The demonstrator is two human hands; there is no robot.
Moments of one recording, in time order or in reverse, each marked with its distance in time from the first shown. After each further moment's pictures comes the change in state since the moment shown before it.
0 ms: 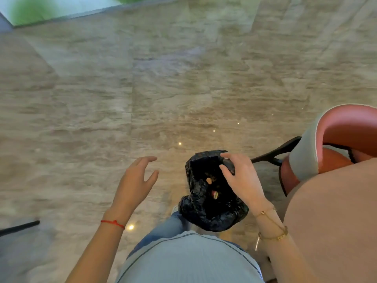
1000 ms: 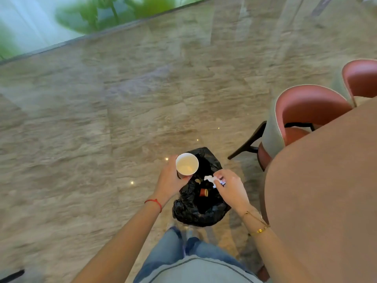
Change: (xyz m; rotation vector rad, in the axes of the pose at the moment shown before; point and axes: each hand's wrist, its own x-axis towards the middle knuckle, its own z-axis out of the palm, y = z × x) left_hand 0.000 0.054 0.114 -0.190 -0.175 0.146; right_hand -0.094 0.051 0.041 0.146 0.049 0.250
